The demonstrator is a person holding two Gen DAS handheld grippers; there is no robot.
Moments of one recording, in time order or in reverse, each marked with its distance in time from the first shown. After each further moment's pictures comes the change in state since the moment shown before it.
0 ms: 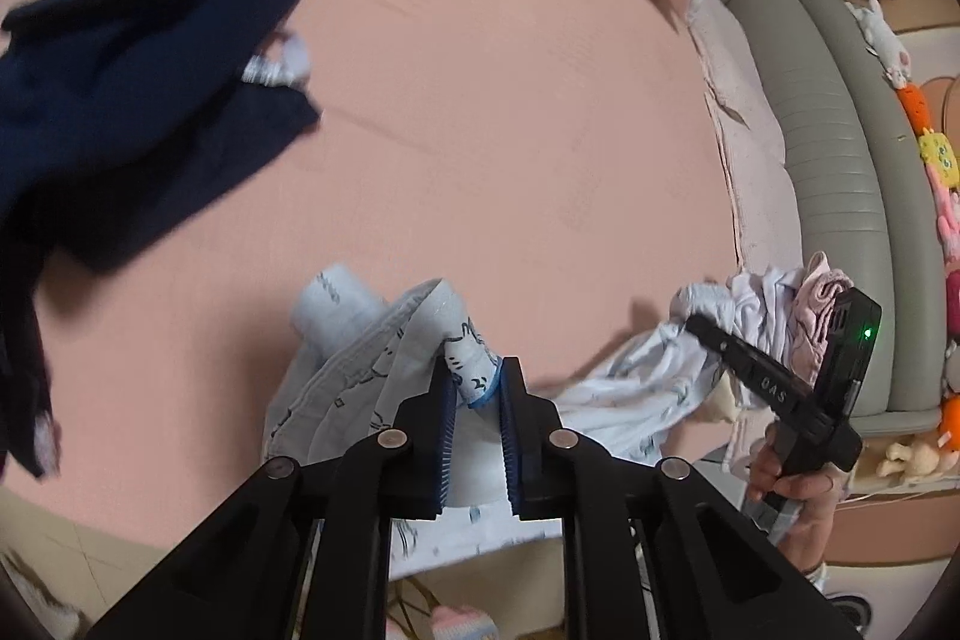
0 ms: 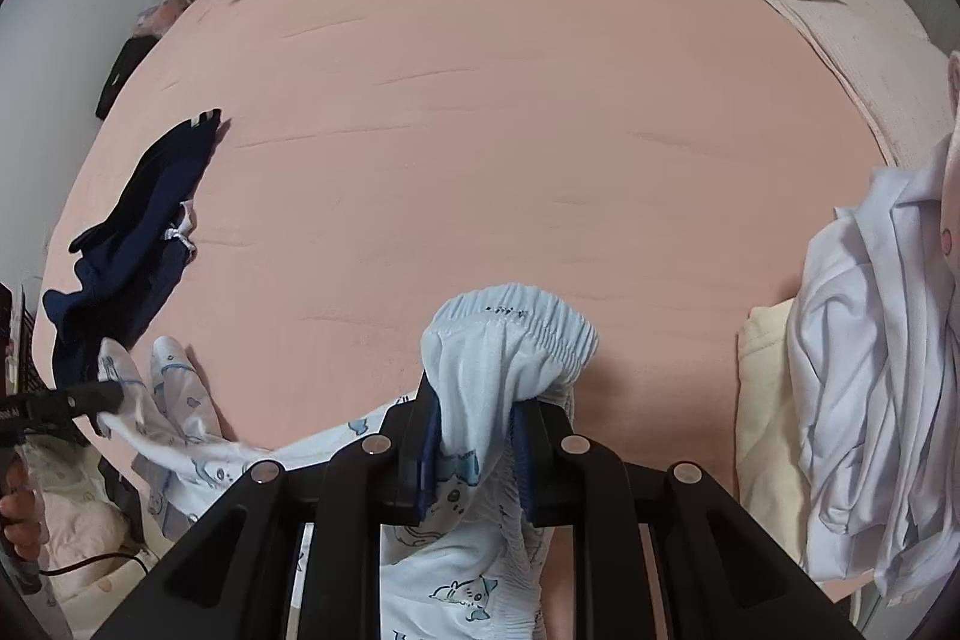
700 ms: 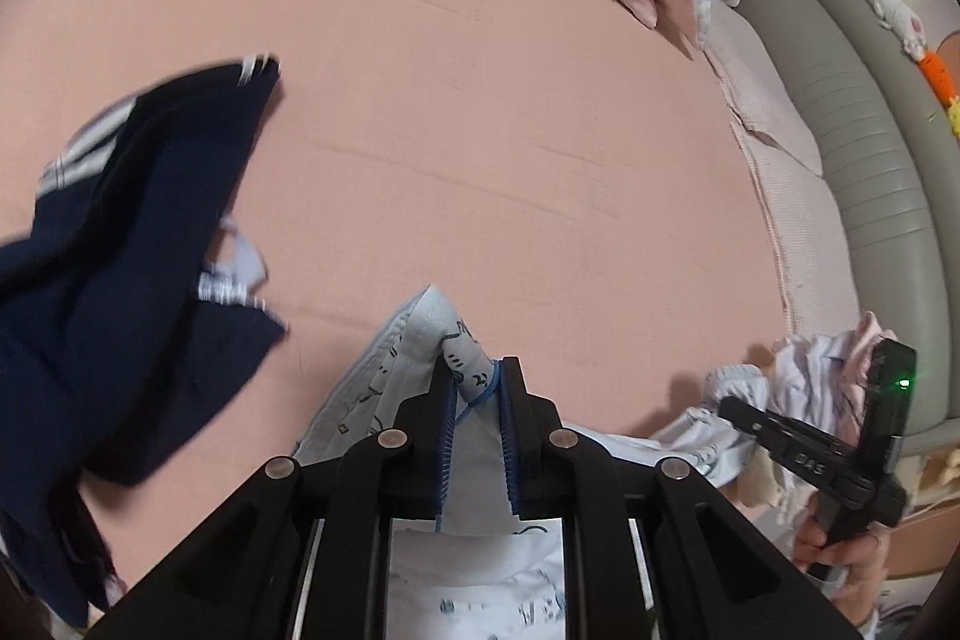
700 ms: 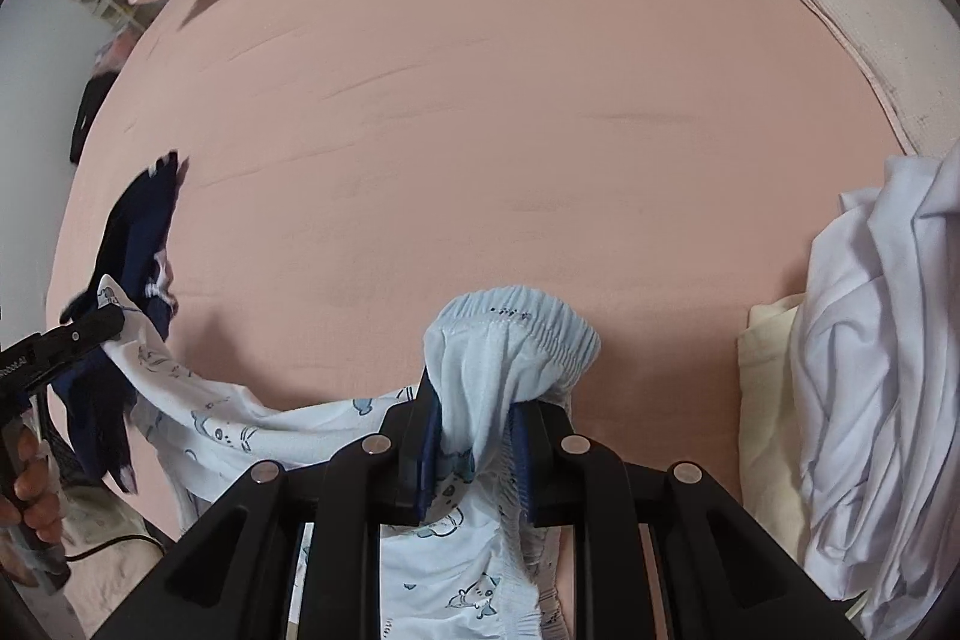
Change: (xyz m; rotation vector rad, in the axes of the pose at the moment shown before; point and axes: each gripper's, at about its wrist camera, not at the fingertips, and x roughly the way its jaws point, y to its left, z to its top) left arm -0.008 -0.026 0.058 0.118 -0.110 0.150; right arm 0.013 -0.028 0.031 0.170 0.062 0.017
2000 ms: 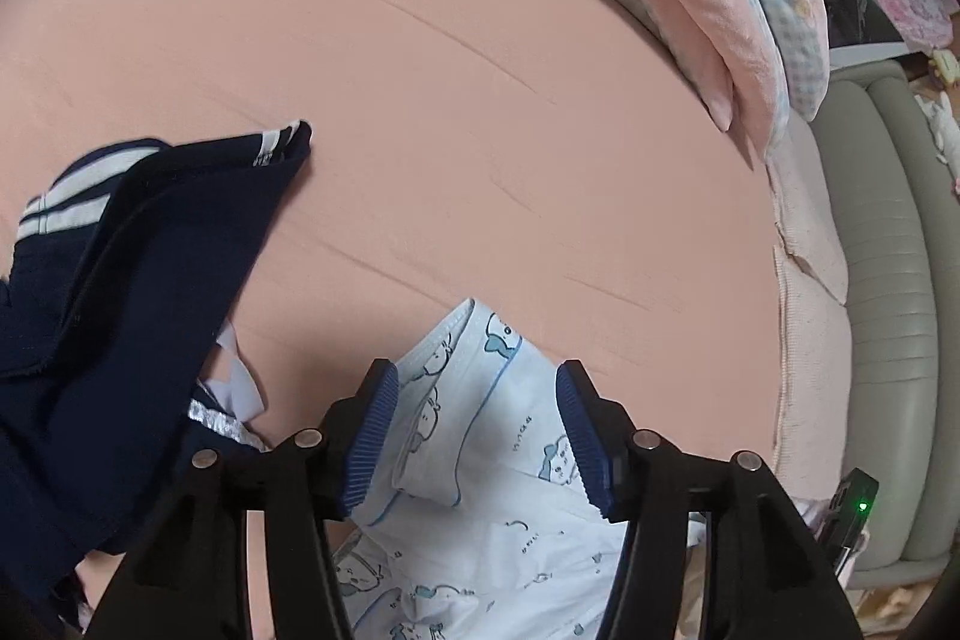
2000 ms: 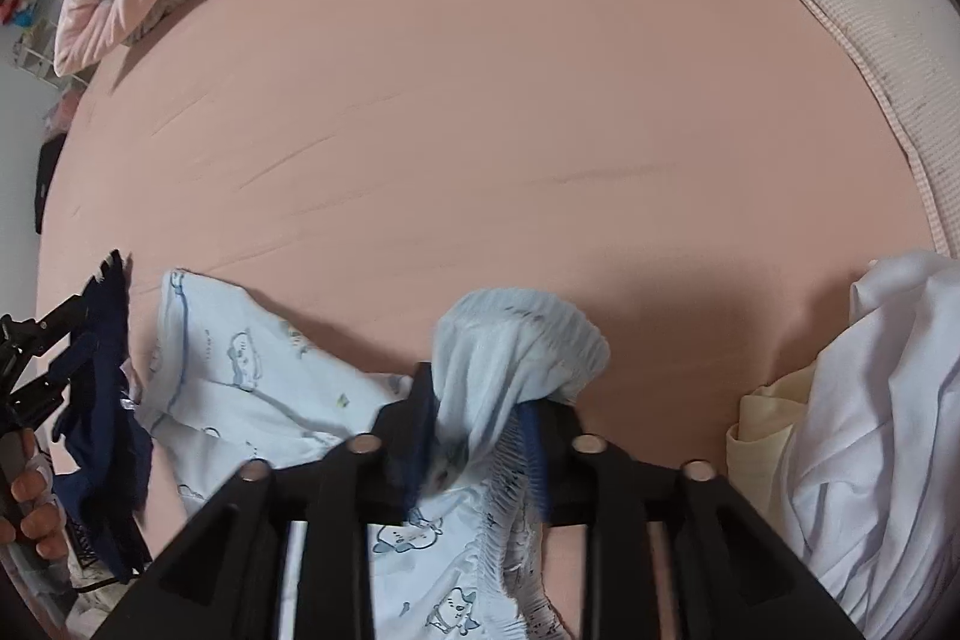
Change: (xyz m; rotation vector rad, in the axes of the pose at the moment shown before) left arm -0.003 0.058 0.059 -0.252 -0.023 -0.011; right arm 0.022 -0.031 0.051 0.151 0.003 -0.021
